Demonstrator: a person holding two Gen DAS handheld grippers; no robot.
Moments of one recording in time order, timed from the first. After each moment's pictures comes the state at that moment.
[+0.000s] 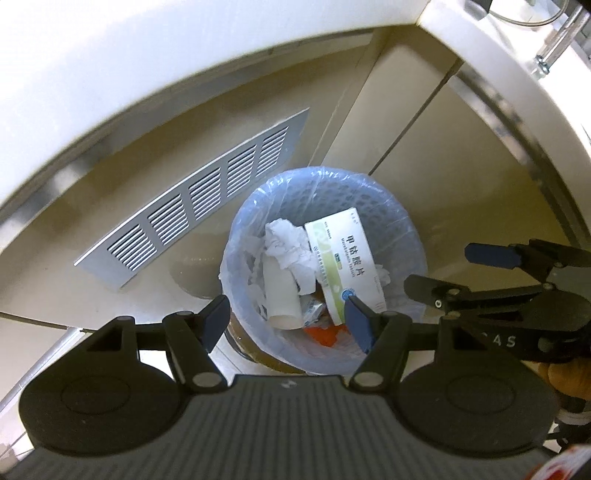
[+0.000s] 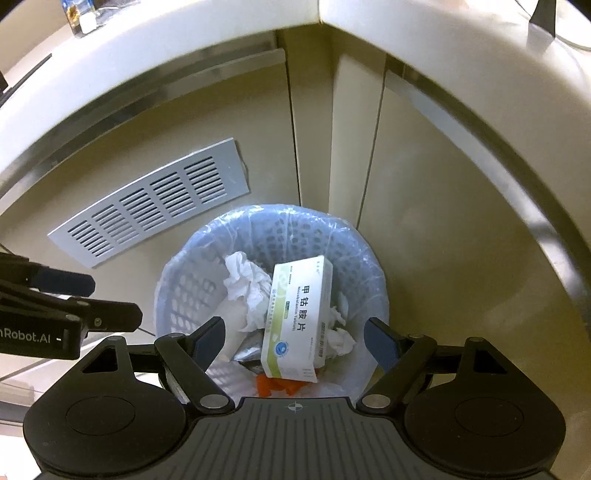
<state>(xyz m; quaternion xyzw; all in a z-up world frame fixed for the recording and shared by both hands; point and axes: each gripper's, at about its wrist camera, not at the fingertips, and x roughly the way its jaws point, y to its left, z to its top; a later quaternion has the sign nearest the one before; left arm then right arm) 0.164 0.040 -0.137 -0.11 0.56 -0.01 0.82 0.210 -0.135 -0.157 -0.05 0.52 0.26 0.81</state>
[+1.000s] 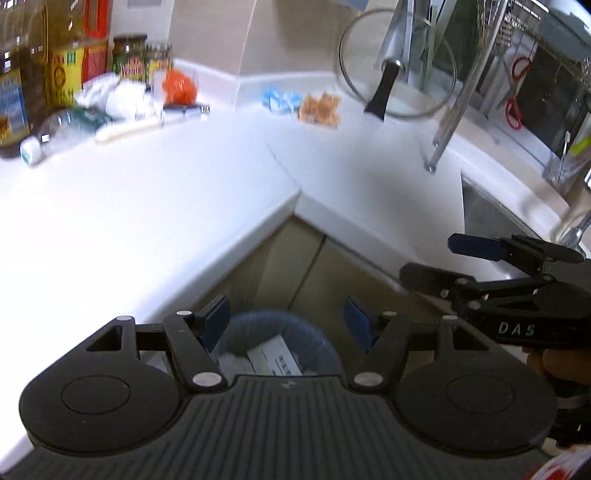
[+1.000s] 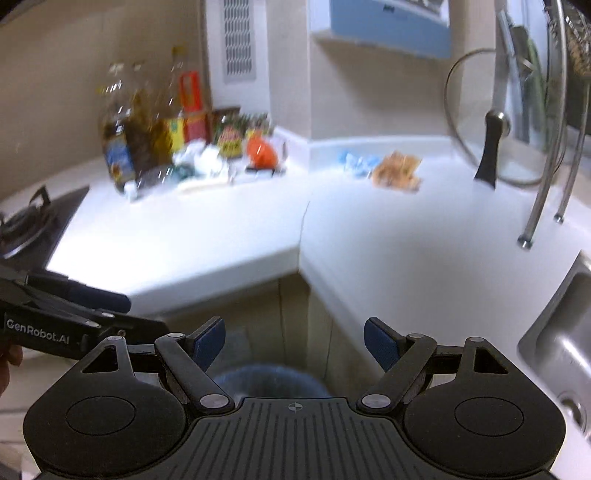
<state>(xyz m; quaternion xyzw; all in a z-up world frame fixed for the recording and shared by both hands) 0.161 0.029 0.019 -0.08 0.40 -0.10 0.91 0.185 -0.176 0.009 -0.01 0.32 0.25 0.92</state>
